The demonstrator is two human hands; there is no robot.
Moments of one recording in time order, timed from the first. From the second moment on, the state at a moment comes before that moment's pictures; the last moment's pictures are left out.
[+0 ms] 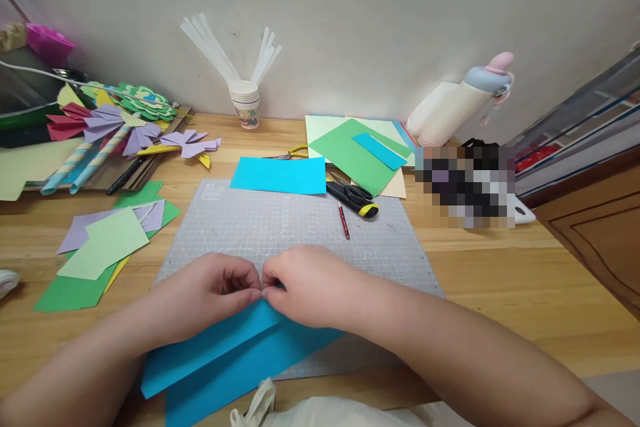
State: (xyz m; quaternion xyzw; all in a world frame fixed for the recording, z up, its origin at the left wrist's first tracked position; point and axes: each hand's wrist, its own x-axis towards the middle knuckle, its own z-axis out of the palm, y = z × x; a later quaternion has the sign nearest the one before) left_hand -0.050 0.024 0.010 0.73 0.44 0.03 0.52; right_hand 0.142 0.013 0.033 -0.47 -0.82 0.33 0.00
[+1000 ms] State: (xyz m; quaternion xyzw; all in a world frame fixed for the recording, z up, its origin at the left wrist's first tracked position) left_hand -0.050 0.034 0.011 0.74 0.52 0.07 0.42; right_hand 0.197 0.024 0.022 -0.53 -0.70 0.47 0.06
